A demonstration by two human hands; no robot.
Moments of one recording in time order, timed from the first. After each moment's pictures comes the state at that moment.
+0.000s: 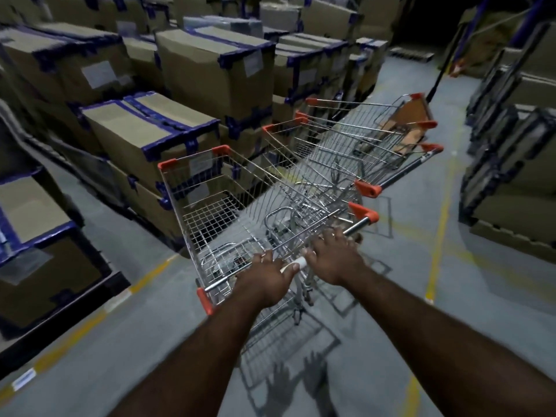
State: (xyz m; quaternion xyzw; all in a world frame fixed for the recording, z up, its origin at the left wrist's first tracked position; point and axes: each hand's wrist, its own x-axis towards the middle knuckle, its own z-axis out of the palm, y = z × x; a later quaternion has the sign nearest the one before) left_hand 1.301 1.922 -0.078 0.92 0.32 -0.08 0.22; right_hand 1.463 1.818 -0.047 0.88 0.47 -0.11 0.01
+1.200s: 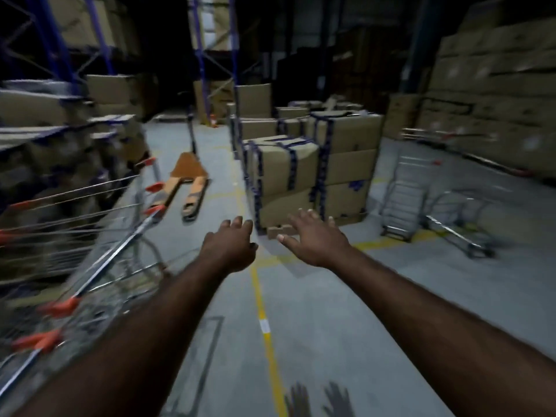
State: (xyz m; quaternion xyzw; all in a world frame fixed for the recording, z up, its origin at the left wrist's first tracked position) left_hand 1.728 1.545 0.112 1.00 -0.05 0.03 0.02; right_hand 1.724 1.343 0.125 0.98 0.15 0.03 -0.10
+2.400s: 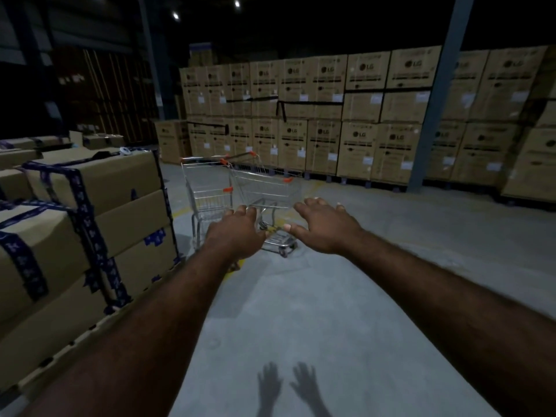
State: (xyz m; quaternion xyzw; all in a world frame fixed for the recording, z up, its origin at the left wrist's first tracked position) left_hand 2.106 1.045 0.184 0.88 -0.46 0.05 0.10; right_hand 1.946 0.922 0.205 0.96 -0.27 0.11 0.00
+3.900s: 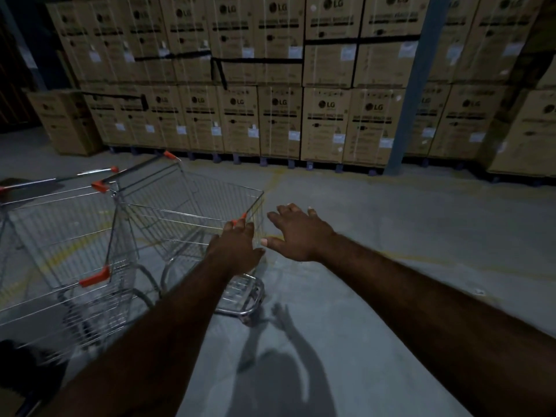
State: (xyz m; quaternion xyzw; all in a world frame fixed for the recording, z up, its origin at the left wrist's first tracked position) left_hand 2.676 0.144 0.065 0.81 -0.58 0.00 0.06; right_hand 2.506 0.070 0.120 0.95 -0.30 0.03 -0.01
